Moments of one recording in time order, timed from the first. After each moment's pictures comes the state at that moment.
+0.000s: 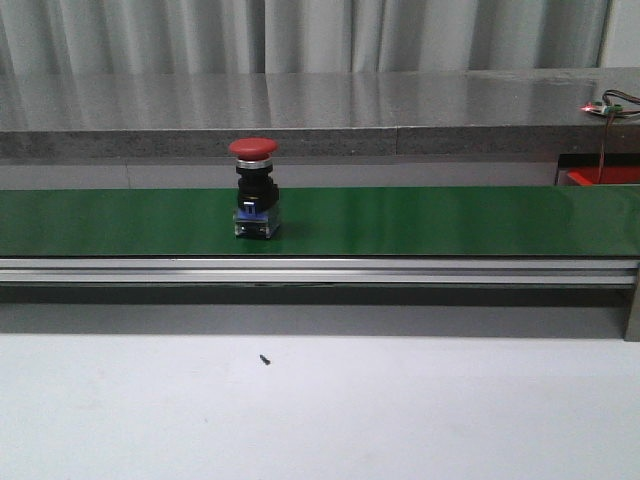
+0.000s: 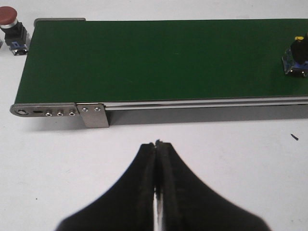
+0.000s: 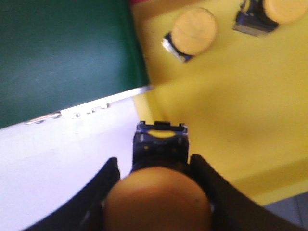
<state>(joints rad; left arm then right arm) -0.01 0.69 -0.64 -0.22 0.72 0.16 -0.16 1.35 -1.10 -0.08 1.08 0.27</state>
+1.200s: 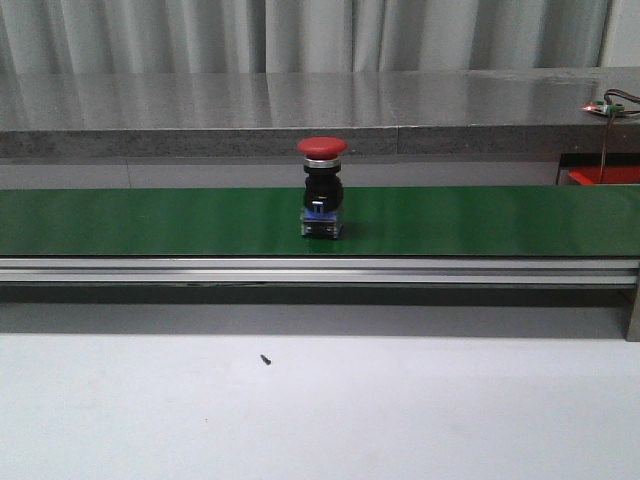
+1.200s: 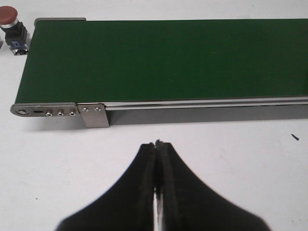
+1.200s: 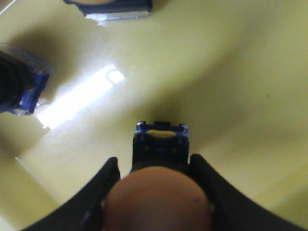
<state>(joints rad) -0.01 0.69 -0.64 -0.22 0.72 0.16 -0.50 1.61 -0.93 -0.04 0.73 0.25</state>
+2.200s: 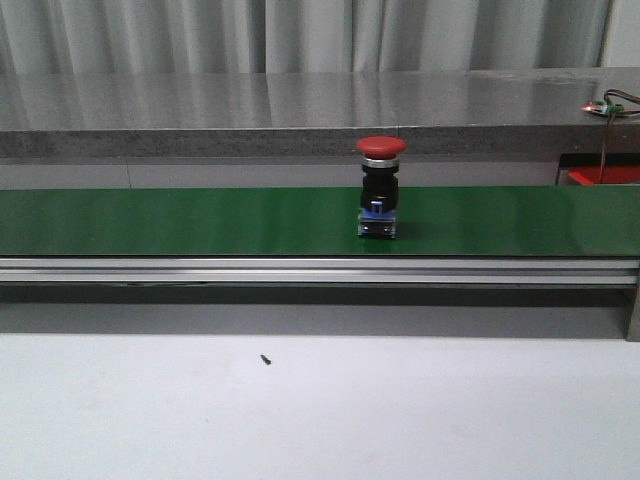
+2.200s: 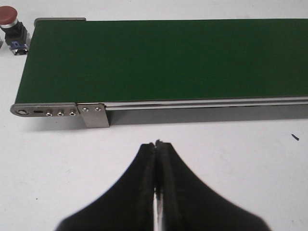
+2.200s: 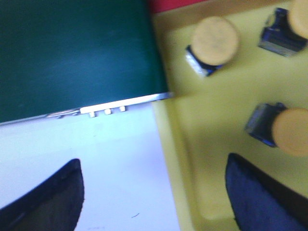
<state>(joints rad) -0.01 0.69 -0.64 -0.22 0.72 0.16 -0.25 1.27 -0.98 0.13 0.93 -0.02</state>
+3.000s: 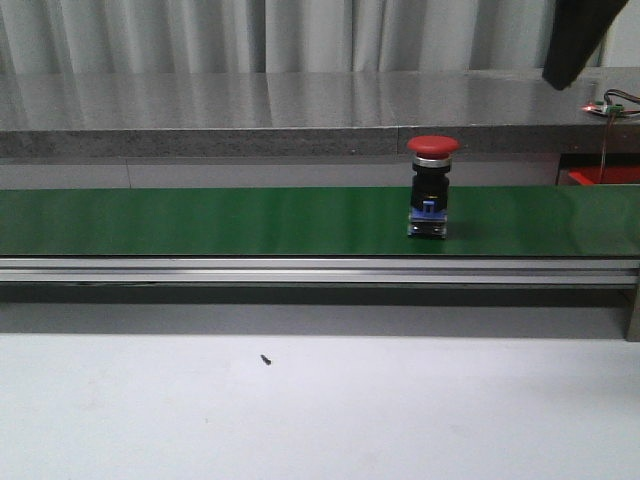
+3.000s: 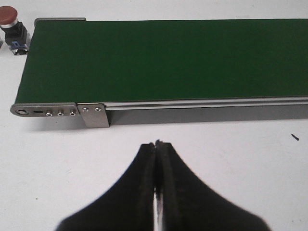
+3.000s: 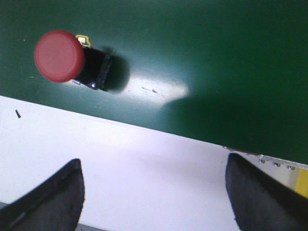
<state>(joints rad) -0.01 0.69 -0.64 -0.22 0.72 0.16 0.22 1.48 -1.34 0.12 1.08 0.10</state>
